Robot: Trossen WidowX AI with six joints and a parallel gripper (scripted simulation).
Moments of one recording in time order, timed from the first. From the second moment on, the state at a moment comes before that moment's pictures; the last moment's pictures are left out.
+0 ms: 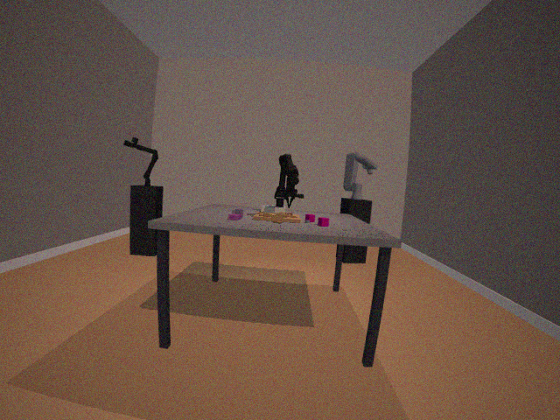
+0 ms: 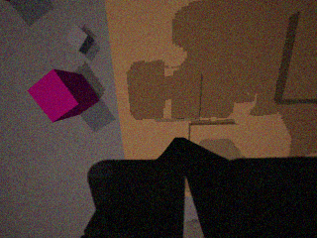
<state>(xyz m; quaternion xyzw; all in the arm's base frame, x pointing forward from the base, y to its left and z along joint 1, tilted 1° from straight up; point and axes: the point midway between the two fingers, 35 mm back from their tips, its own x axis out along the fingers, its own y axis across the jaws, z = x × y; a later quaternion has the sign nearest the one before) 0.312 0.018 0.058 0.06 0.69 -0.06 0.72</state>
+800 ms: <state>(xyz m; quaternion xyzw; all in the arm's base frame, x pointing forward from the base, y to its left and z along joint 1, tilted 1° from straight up) 0.314 0.018 0.034 0.06 0.69 -0.06 0.72</state>
